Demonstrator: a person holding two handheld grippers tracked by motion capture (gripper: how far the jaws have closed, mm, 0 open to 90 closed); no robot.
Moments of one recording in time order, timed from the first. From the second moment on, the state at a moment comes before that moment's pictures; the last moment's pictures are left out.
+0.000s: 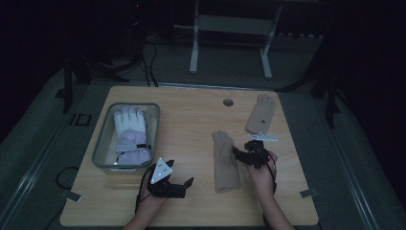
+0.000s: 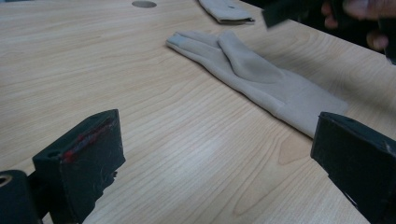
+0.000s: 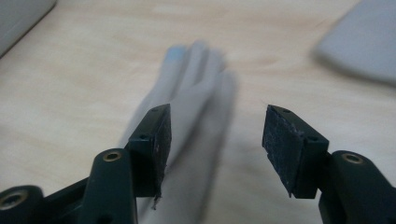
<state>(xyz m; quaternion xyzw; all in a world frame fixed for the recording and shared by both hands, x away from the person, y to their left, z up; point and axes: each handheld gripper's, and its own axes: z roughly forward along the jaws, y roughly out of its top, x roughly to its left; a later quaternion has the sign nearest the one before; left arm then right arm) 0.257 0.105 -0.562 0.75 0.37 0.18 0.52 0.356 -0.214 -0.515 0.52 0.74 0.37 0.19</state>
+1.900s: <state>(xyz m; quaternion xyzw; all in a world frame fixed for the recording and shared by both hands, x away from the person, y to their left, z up) 0.252 0.106 -0.563 0.75 0.37 0.15 0.53 0.552 -0.303 -0.528 0.64 0.69 0.28 0.21</state>
